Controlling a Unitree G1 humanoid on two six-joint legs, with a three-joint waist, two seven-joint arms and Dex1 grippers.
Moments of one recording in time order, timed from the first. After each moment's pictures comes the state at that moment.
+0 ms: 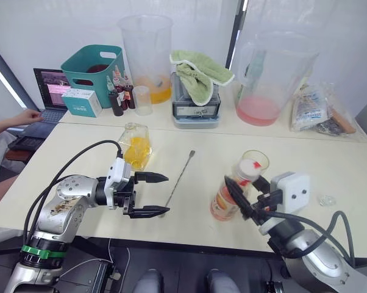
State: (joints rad) left arm -0.31 0.67 -0.01 -0.11 -0.55 0.26 -1.35; right arm 0.20 -0.63 0.07 -1.02 0.74 0.54 -0.18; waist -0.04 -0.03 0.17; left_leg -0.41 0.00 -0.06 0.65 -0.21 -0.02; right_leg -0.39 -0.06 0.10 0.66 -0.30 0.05
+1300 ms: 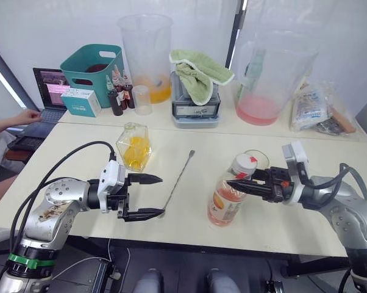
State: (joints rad) left arm -0.24 0.72 0.04 -0.21 -0.56 0.30 -1.30; right arm -0.20 -0.74 -0.14 -0.37 0.85 0.55 1.01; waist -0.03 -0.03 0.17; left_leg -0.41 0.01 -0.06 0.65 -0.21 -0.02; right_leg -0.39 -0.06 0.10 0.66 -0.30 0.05
